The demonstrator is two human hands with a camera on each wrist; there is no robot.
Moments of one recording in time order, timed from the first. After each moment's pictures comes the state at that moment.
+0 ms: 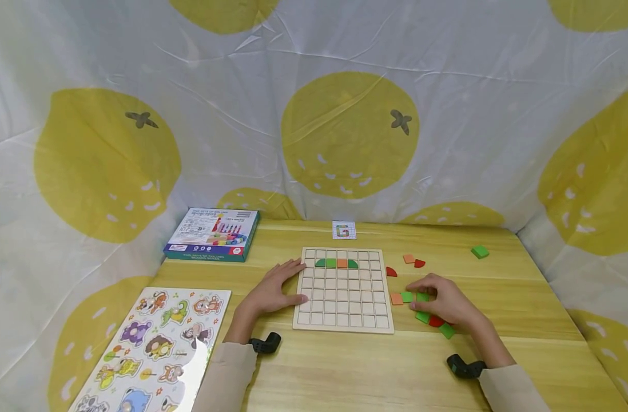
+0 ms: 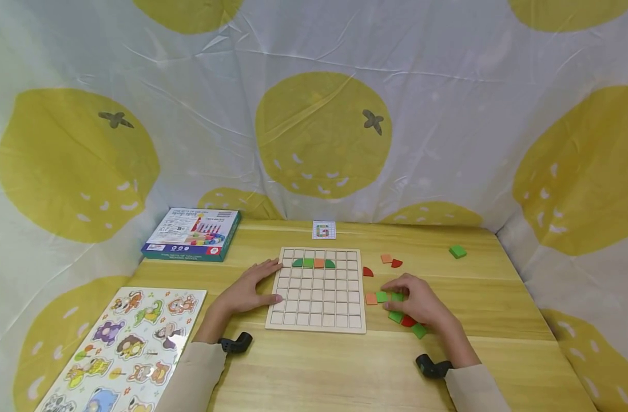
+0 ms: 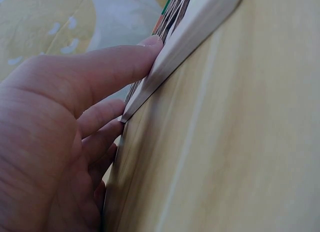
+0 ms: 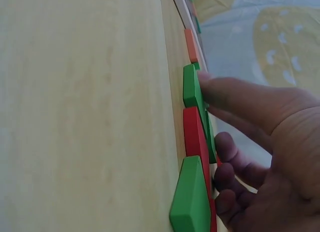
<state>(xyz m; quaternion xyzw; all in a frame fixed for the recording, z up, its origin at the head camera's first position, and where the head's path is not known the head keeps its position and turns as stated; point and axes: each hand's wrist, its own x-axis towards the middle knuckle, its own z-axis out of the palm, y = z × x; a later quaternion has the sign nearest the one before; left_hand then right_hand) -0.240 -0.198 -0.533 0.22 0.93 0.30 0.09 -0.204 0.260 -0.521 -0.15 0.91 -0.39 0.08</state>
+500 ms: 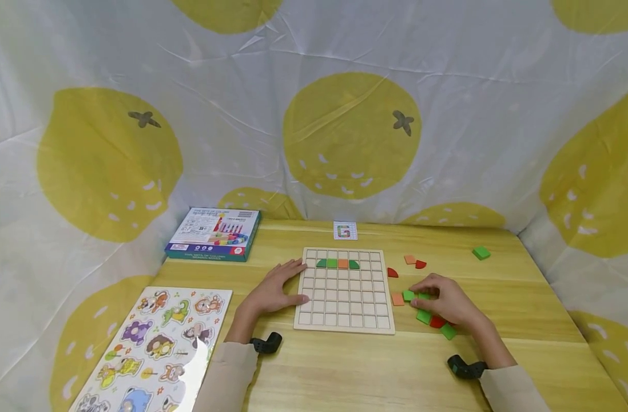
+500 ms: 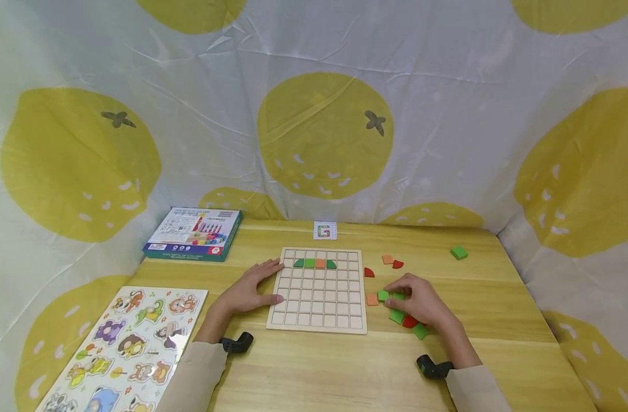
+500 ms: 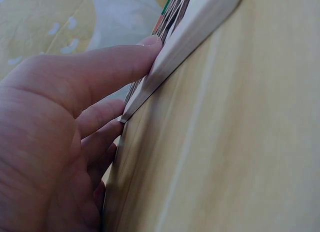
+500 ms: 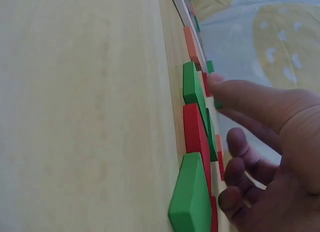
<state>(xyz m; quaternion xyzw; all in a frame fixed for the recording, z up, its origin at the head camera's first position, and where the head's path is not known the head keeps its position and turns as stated) -0.240 -0.199 -0.533 0.22 0.93 0.29 0.09 -0.206 0.260 -0.523 -0.15 0.91 -0.38 0.06</state>
